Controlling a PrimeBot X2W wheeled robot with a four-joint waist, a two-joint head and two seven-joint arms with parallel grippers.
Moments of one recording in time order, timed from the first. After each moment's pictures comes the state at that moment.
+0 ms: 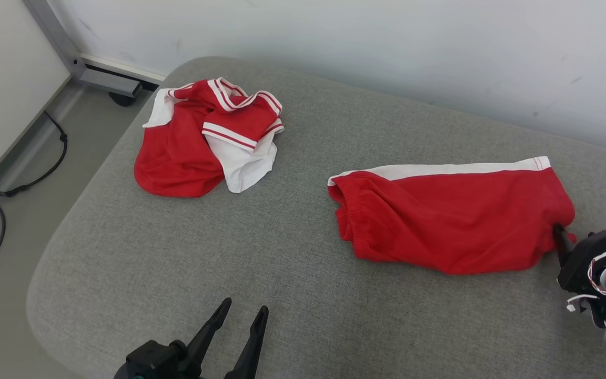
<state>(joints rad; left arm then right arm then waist) -0.09 0.26 -0.64 0.06 -0.53 0.04 -0.22 -0.72 -0.32 0.30 1.29 0.75 0.13 -0.07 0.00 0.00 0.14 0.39</state>
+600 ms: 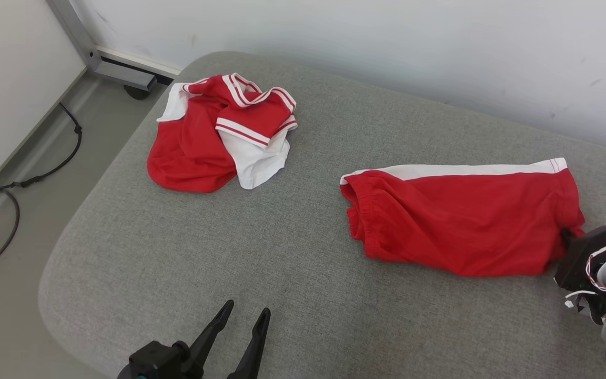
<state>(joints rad) -0.09 0.25 -0.65 0.08 -0.54 0.03 -0.23 -0.73 -0.30 0.18 1.29 0.63 0.13 0.00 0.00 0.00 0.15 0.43</state>
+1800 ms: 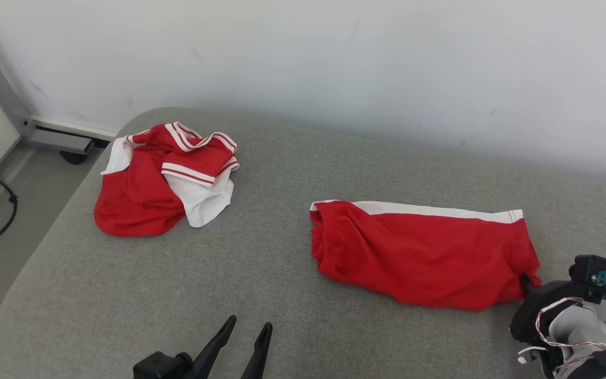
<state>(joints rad) -0.07 0.26 -0.67 0.09 -0.57 0.05 -0.21 -0.59 -0.17 0.06 1.29 0.52 0.13 -0.15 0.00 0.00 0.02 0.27</state>
